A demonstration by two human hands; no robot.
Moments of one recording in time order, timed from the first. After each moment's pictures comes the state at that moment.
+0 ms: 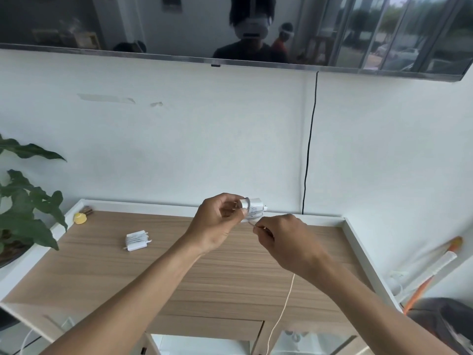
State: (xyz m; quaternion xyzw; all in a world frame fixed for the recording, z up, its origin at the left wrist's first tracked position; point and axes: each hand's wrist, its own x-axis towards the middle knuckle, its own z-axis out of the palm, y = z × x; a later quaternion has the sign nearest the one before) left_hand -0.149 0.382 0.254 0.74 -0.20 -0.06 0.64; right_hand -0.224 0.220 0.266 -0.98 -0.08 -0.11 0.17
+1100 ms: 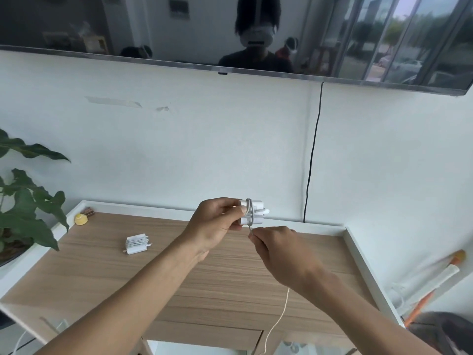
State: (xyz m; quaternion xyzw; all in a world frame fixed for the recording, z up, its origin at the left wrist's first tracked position) left_hand -0.149 0.386 0.269 0.67 -0.12 -0.13 0.72; right_hand -0.226 0.233 0.263 -0.97 -0.12 -0.13 0.15
